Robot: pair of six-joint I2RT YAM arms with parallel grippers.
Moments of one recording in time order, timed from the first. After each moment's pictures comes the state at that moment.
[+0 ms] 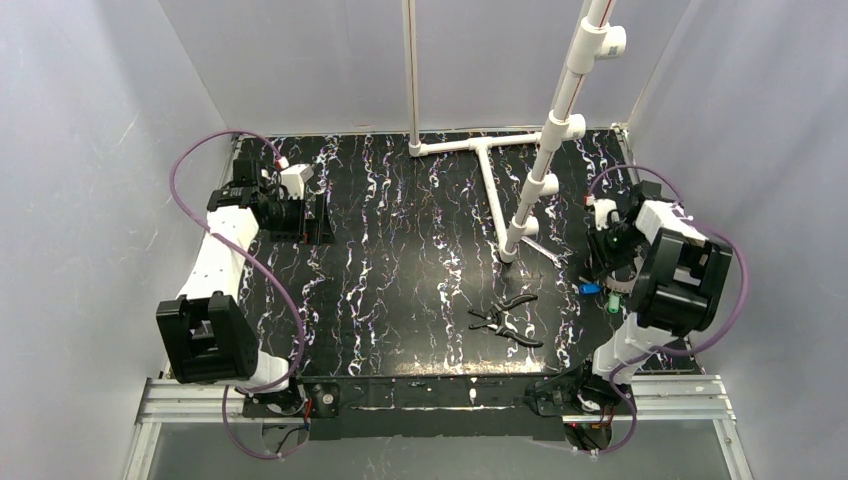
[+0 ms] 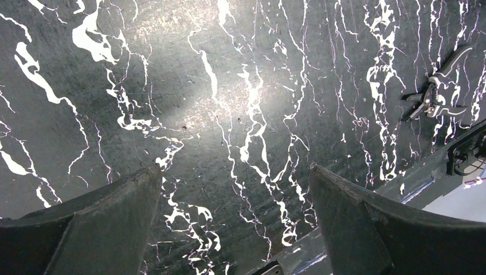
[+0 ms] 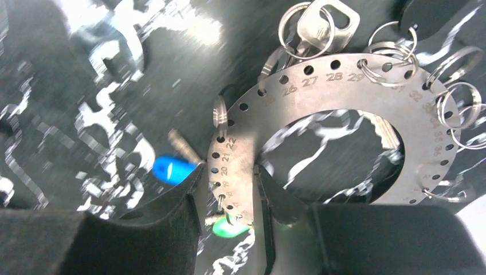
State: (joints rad) left arm 0.09 1.44 1.21 -0.92 0.54 0.20; right arm -0.29 1.76 1.13 -0.78 -0.23 -0.65
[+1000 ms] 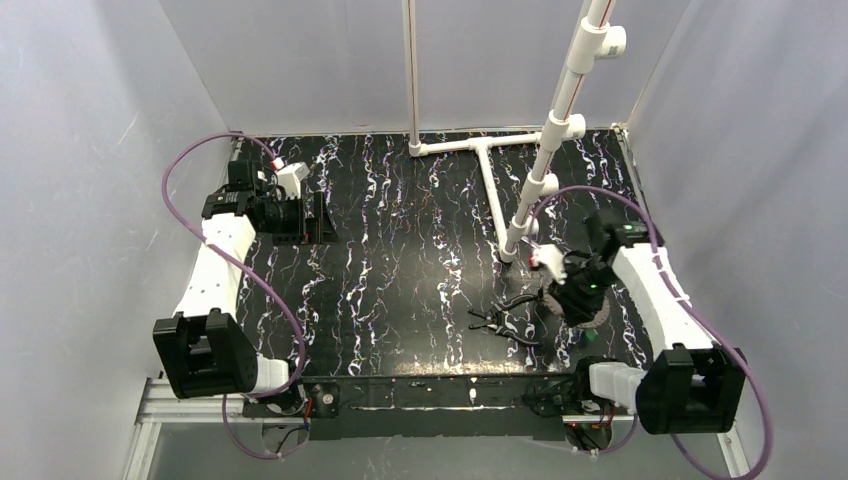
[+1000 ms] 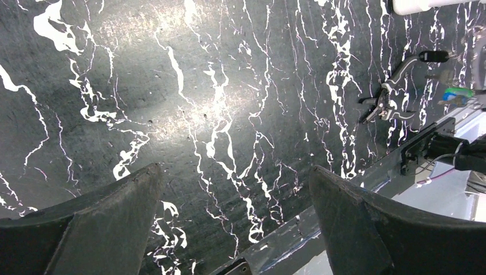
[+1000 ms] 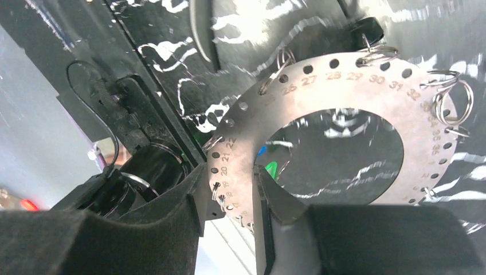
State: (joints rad) left arm 0.09 1.36 1.20 -0.94 0.60 0.10; right arm -0.03 1.18 0.94 -1.39 -0.39 -1.10
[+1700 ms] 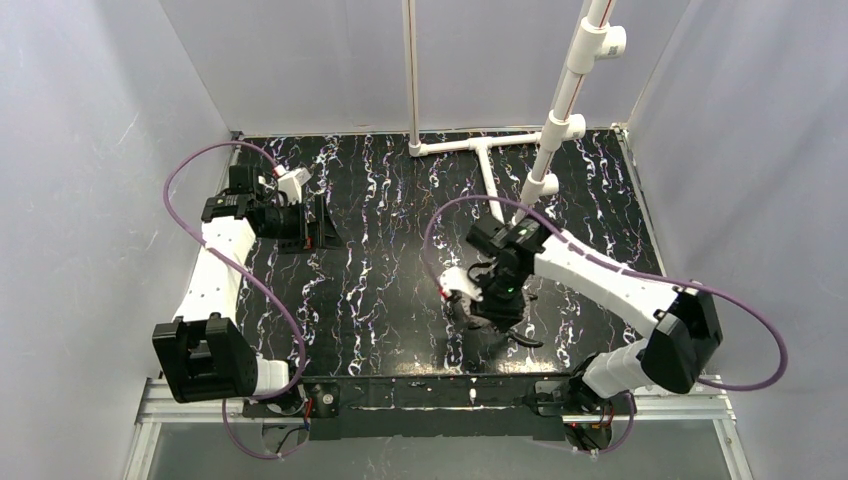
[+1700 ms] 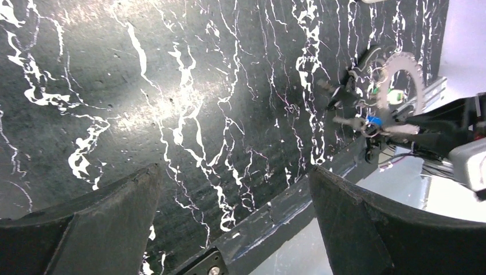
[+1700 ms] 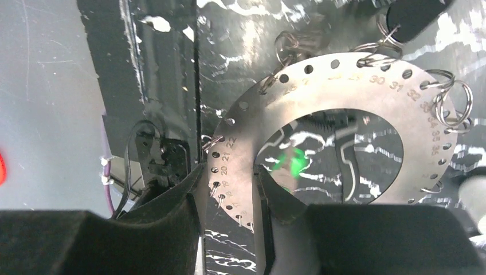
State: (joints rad) left arm 0.09 1.33 1.18 -0.99 0.68 0.06; right arm 0.80 1.39 1.18 -1.30 -0.39 -0.80
